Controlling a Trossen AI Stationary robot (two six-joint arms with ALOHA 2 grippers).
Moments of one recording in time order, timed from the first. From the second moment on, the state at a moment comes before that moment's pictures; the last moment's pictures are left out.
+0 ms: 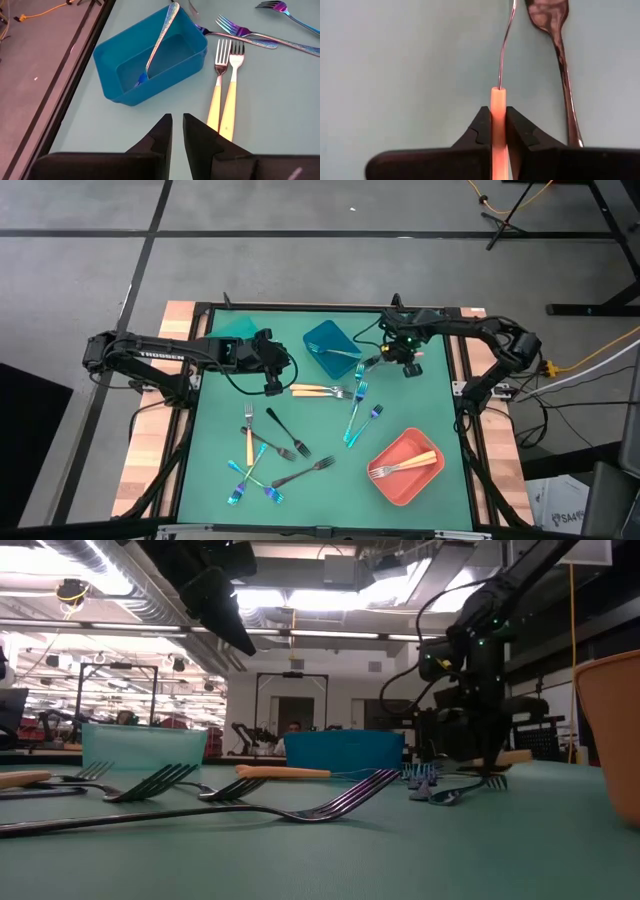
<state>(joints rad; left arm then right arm) 0.08 1.25 0.93 -0.48 -0.33 0.03 -0.63 1.61 0.93 -0.85 -0.06 -0.92</state>
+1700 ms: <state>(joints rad) 0.08 1.25 0.93 -0.48 -0.33 0.03 0.36 1.59 1.37 -1.47 -0.10 -0.02</state>
